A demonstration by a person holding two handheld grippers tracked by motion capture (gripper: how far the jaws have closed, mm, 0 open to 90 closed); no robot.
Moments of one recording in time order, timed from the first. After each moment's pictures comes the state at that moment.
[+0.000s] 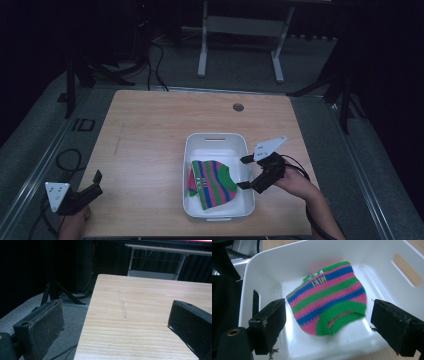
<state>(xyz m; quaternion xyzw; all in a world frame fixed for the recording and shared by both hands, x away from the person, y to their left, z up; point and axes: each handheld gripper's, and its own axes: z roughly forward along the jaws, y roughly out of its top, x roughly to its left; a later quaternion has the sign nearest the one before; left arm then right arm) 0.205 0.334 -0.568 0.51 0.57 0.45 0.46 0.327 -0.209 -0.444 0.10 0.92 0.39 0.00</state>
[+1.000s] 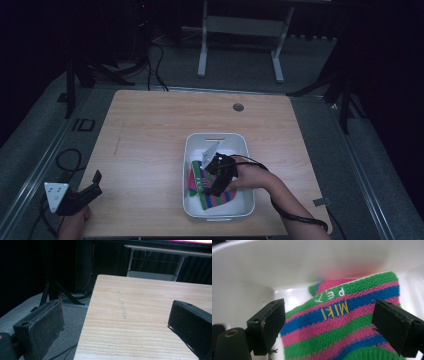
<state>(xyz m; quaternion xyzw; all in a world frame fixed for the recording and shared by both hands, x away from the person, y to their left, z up) 0.204 0.335 -0.568 0.50 0.57 0.45 0.47 0.340 -0.084 -0.486 0.02 0.97 0.26 -0.03</state>
